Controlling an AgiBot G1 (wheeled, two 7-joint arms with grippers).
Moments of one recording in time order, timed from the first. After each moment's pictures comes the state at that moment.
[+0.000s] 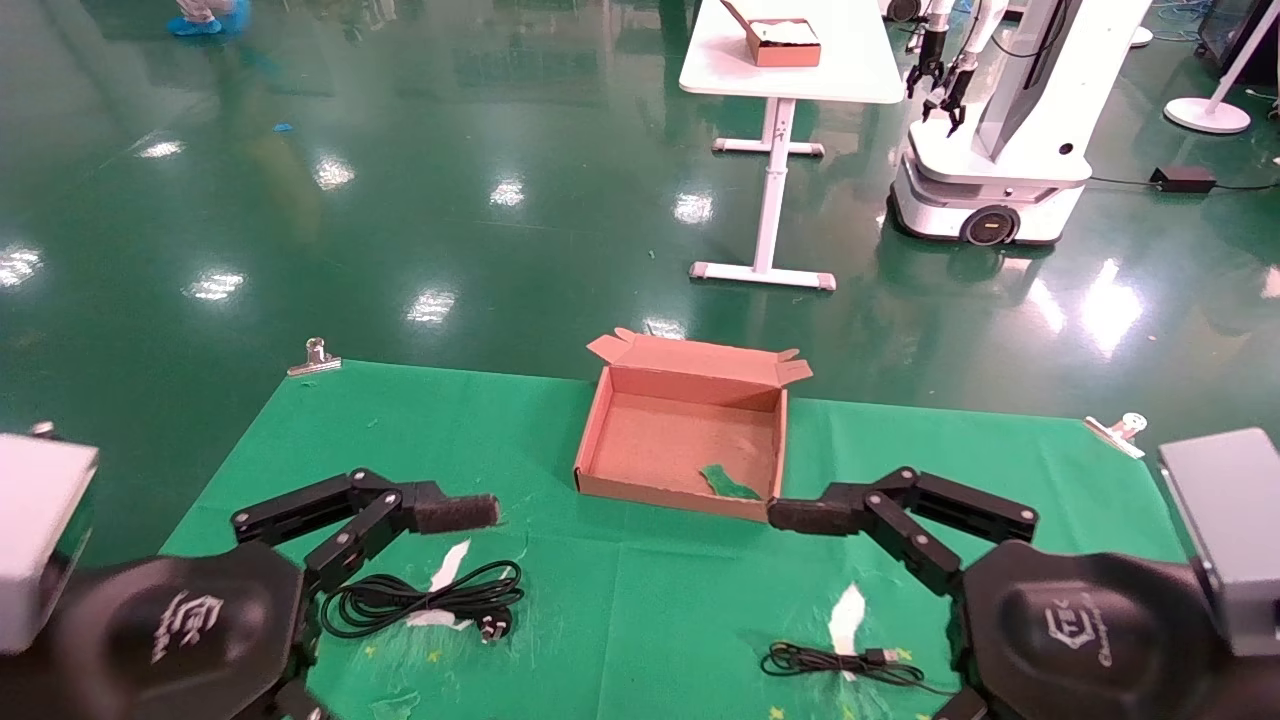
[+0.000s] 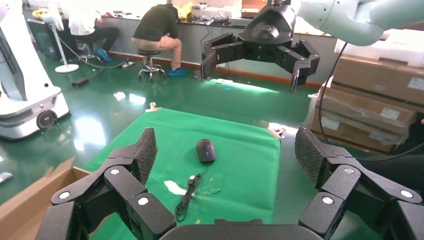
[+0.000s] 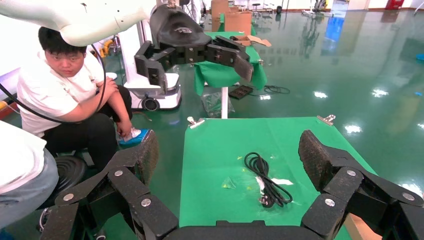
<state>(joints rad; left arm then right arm) -1.10 0.61 0.32 -1.30 0.85 1.49 -0.18 1.05 -0.57 -0.29 1.29 -0.78 -1.49 0.18</state>
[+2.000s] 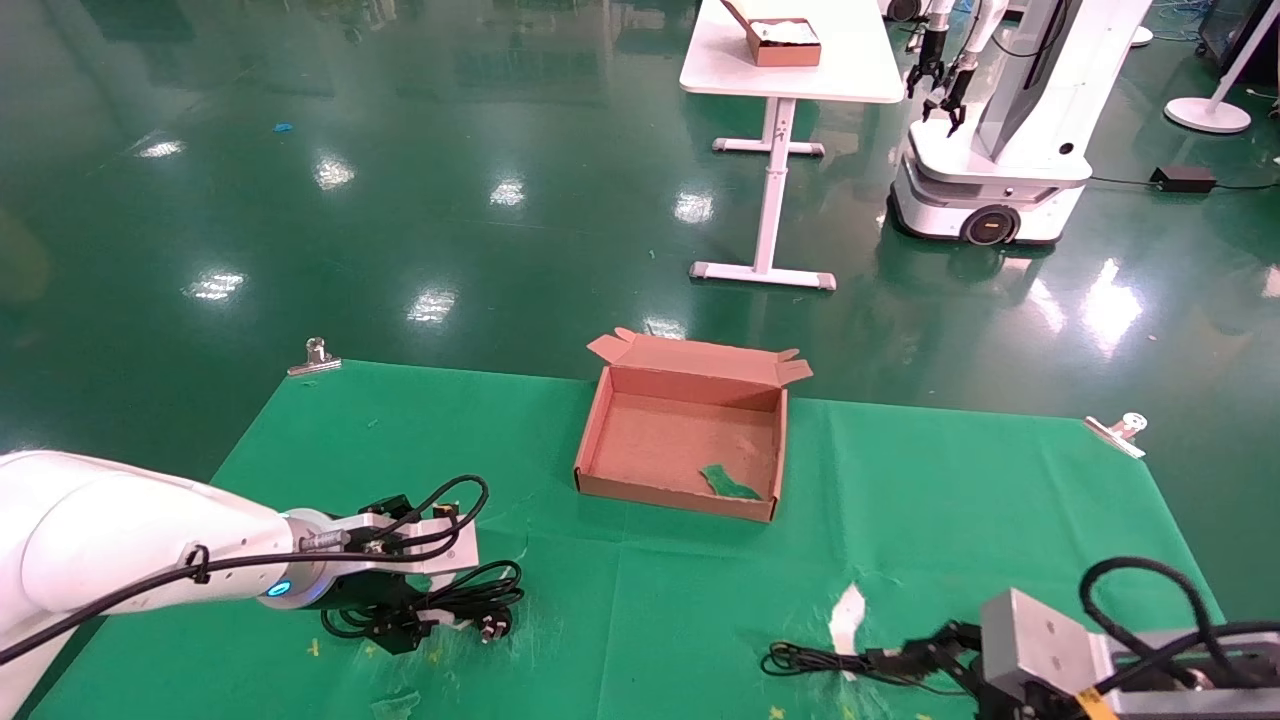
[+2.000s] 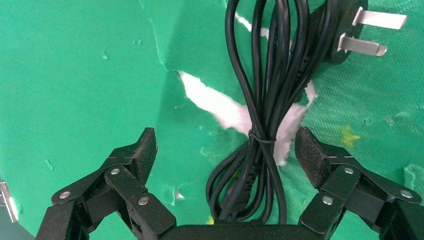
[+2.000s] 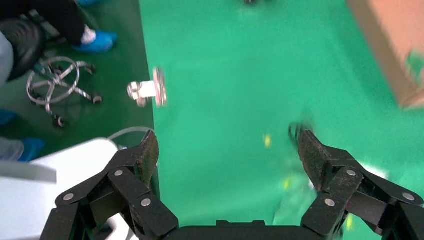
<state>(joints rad) -1.45 1.10 0.81 -0.96 2.29 1.14 -0.47 1.23 -0.62 -0.52 1.18 -1.36 -1.49 0.31</state>
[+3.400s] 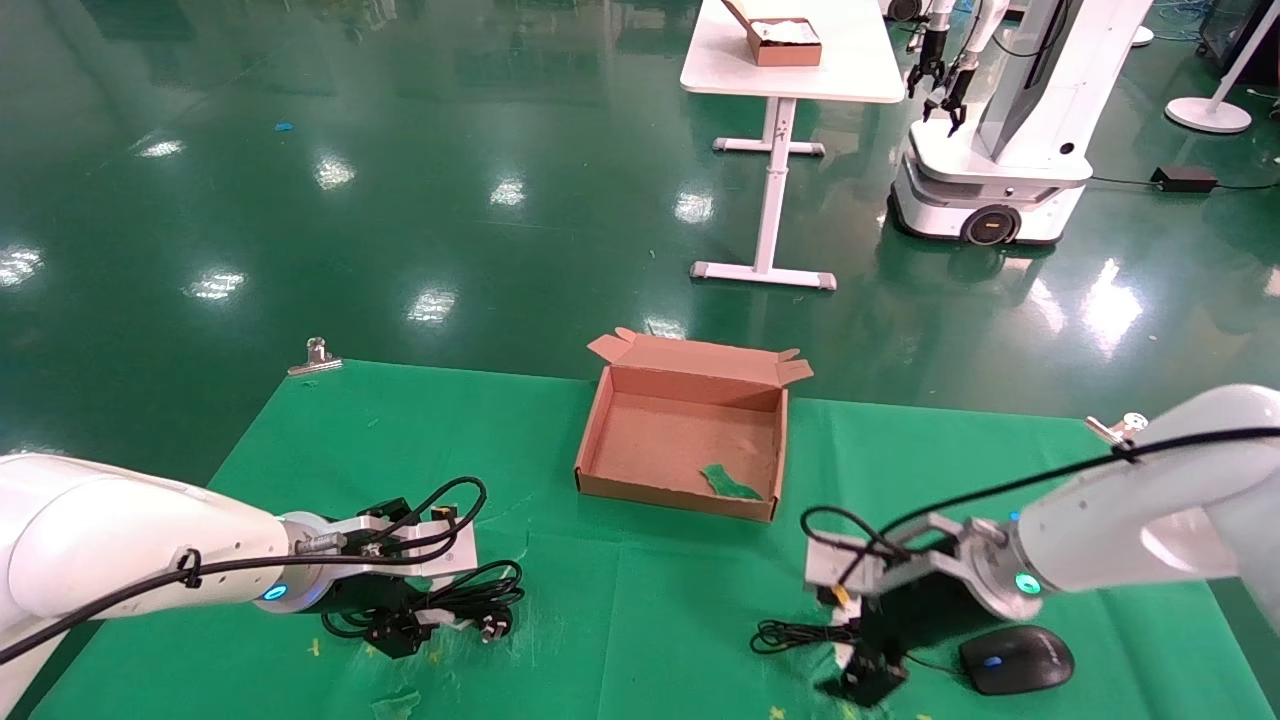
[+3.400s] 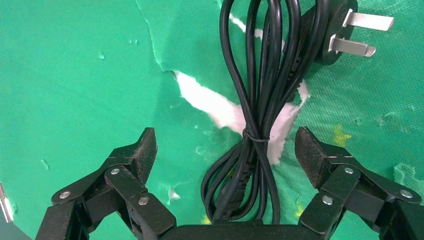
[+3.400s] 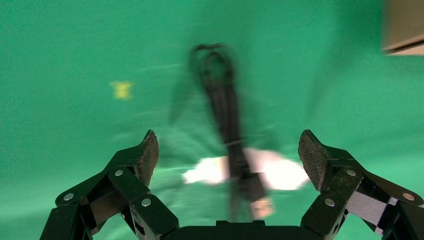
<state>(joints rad) -1.44 1.09 0.81 -0.98 2.29 1.15 -0.48 1.66 -1.24 -0.74 0.13 -1.85 -1.22 -0.14</state>
